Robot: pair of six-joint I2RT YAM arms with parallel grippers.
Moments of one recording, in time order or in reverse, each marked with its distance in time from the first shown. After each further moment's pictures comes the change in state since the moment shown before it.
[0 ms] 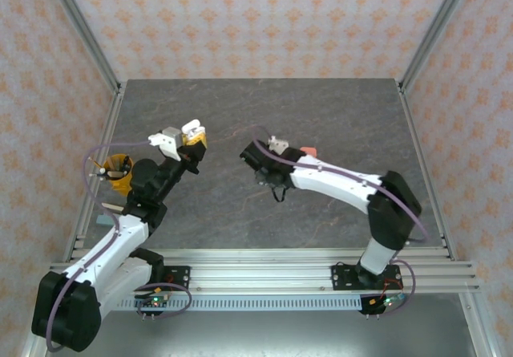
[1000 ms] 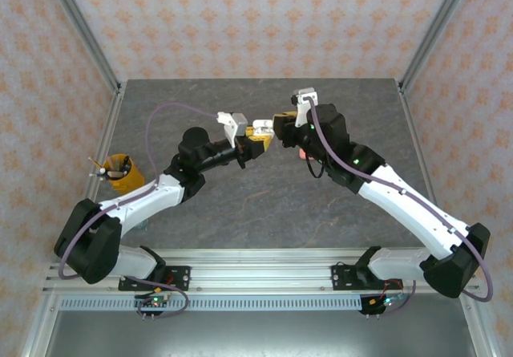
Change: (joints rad) left arm -0.288 0.470 0.385 0.058 0.311 0.019; right arm -0.164 -0.439 -0.074 0.446 -0.204 -0.654
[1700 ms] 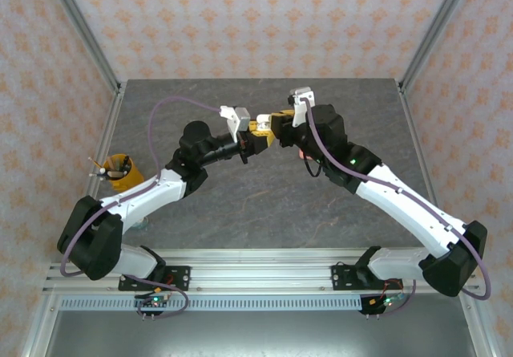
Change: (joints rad) left arm -0.004 0.019 0.063 -0.002 0.046 0.000; right arm 0.000 0.013 -0.014 0.058 -0.014 -0.032
